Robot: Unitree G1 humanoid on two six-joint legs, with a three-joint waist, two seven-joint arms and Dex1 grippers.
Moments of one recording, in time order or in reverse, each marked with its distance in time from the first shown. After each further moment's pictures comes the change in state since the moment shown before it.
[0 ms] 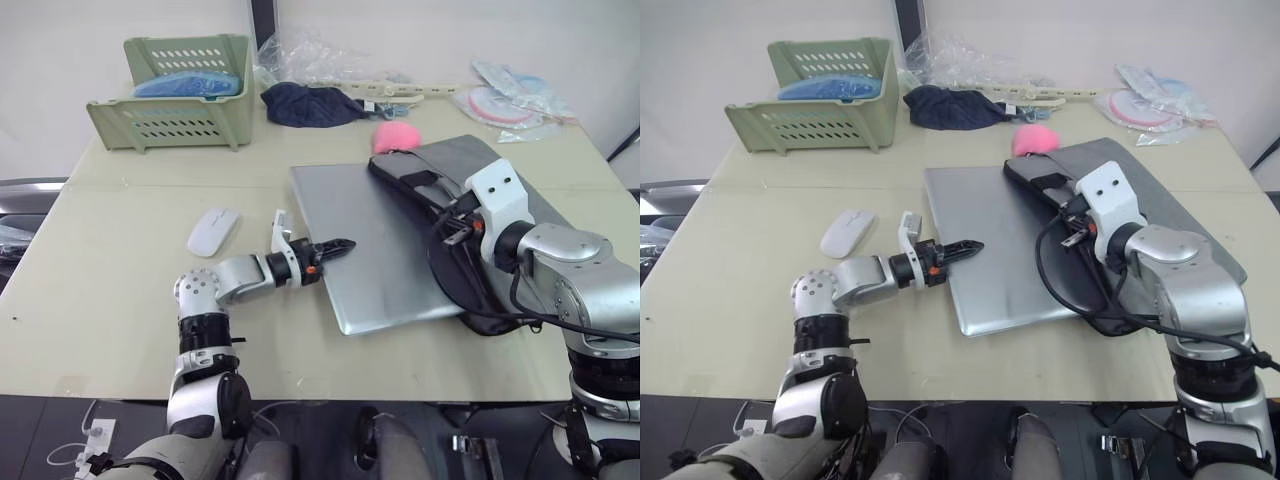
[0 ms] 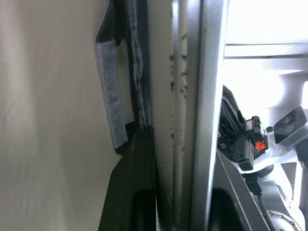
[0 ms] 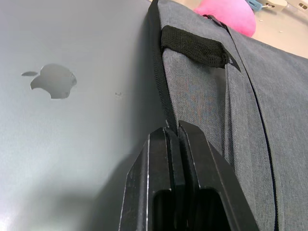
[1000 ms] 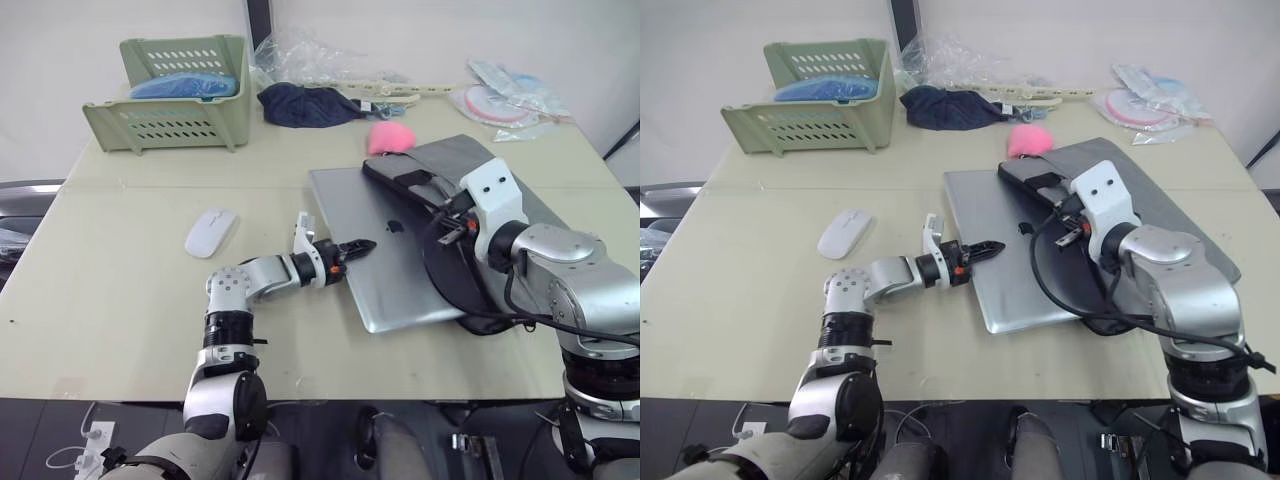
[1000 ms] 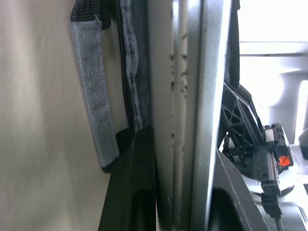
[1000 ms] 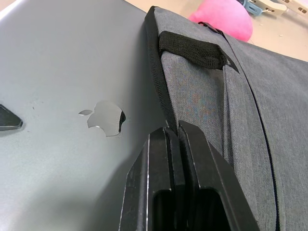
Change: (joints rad) left arm -0.007 -0.120 -0.066 0.041 0.120 -0.143 -0.059; right arm -0.007 0.031 0.005 -0.016 0.005 0.012 -0.020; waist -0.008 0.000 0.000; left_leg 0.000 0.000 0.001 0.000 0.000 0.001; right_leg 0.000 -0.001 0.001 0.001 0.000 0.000
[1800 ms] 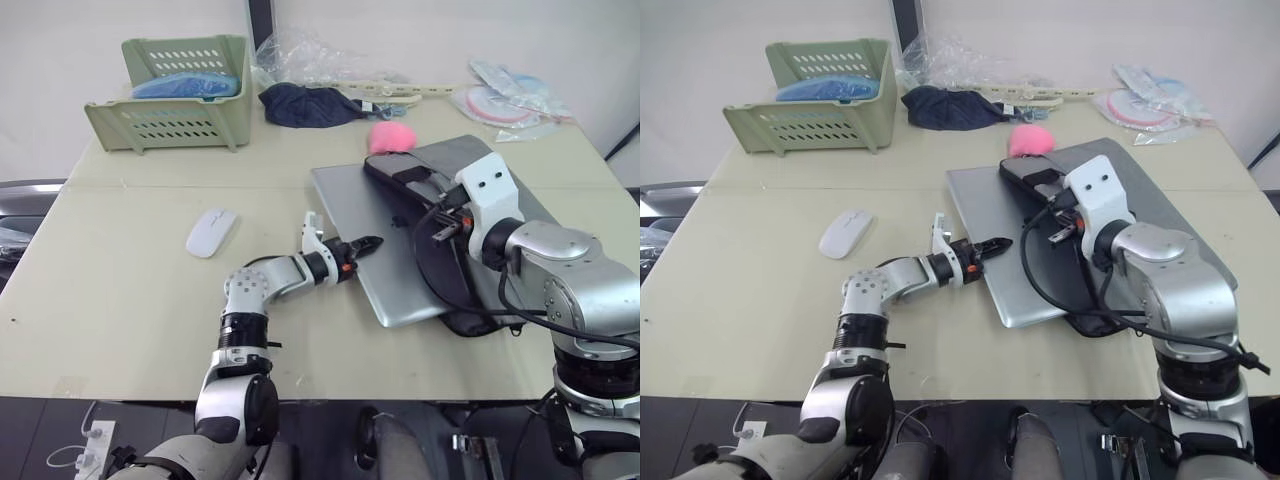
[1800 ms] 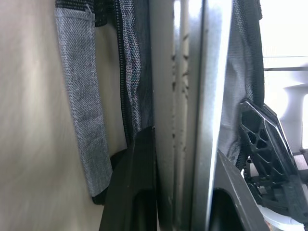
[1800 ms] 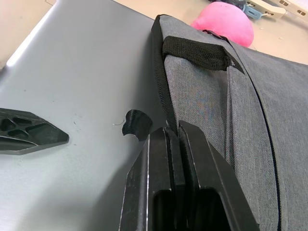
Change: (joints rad) left arm -0.013 -0.068 -0.039 0.042 0.106 -0.136 -0.076; right arm -0.044 0.059 -0.001 -0.060 0.008 0.120 -0.046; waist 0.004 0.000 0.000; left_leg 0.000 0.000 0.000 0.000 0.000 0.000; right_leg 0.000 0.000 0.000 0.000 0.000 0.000
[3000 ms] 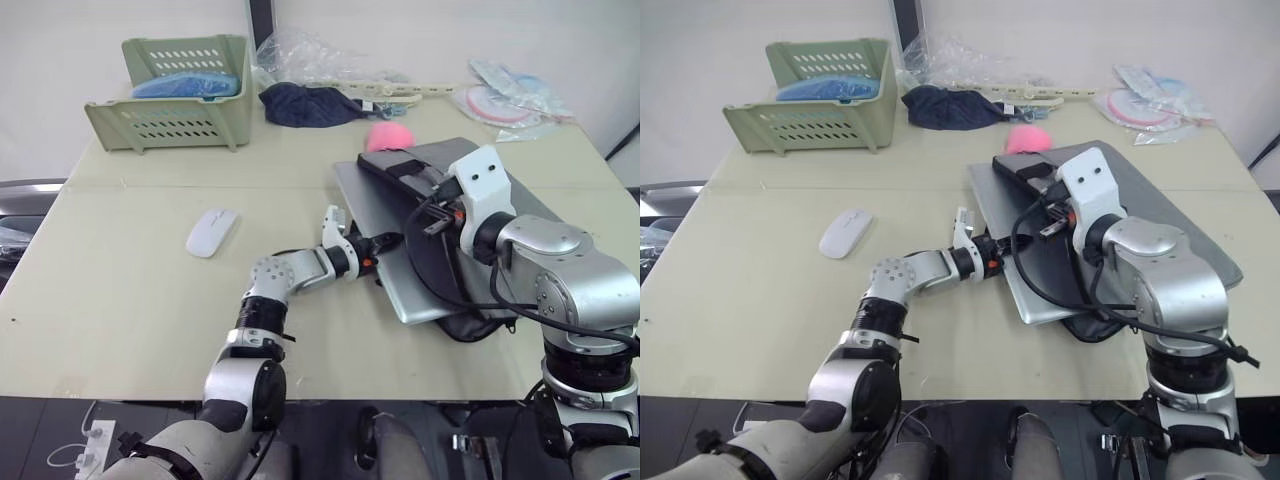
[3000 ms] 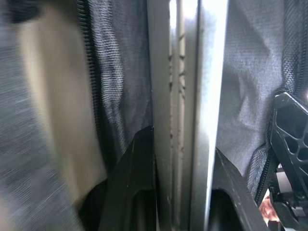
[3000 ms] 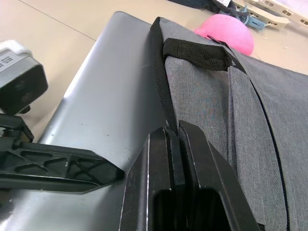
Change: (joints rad) left arm -0.126 -0.017 -0.088 0.200 0.091 -0.125 -0.120; right arm -0.040 0.034 0.011 0.000 0.002 0.009 -0.022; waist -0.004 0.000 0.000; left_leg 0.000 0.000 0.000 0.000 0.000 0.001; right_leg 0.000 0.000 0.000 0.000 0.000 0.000
